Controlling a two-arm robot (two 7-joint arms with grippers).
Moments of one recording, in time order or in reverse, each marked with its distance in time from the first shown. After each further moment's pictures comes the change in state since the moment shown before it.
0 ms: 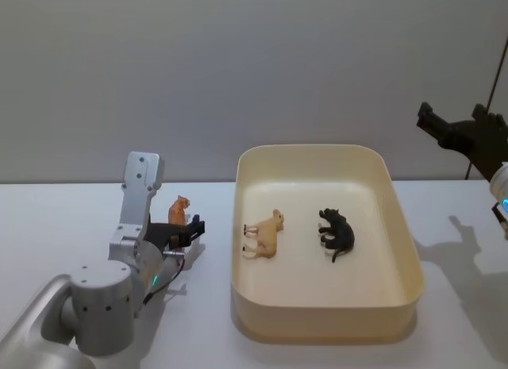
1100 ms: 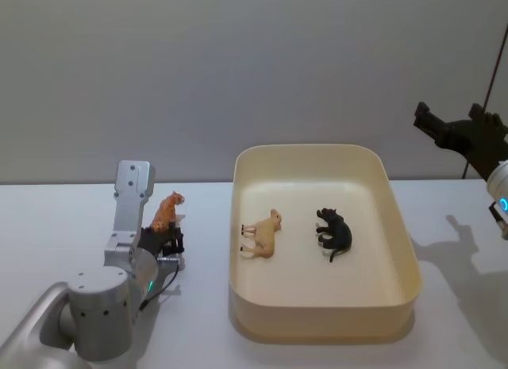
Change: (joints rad) left arm 0.004 -0.012 -0.012 0.030 -0.026 -0.006 0.032; right arm 0.000 0.000 0.000 0.000 0.000 0.000 0.000
